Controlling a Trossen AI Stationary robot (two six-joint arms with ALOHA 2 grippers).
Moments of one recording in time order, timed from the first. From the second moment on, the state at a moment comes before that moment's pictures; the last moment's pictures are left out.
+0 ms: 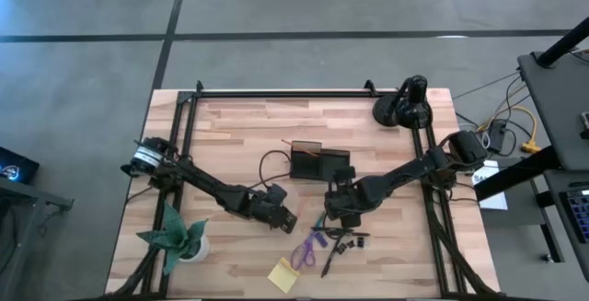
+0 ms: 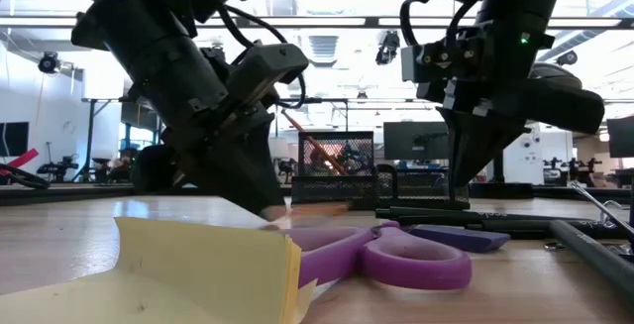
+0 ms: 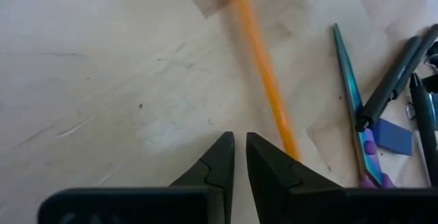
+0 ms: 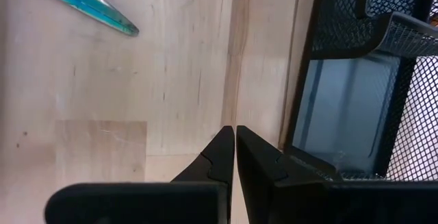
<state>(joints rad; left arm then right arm) -0.36 1.83 0.94 -0.01 -0.30 -1.25 0.33 1.78 1.08 -0.72 0.34 0.21</state>
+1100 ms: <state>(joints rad) -0.53 1.81 0.96 -0.09 -0.34 -1.44 0.24 1.78 1.09 -0.59 0.34 0.17</state>
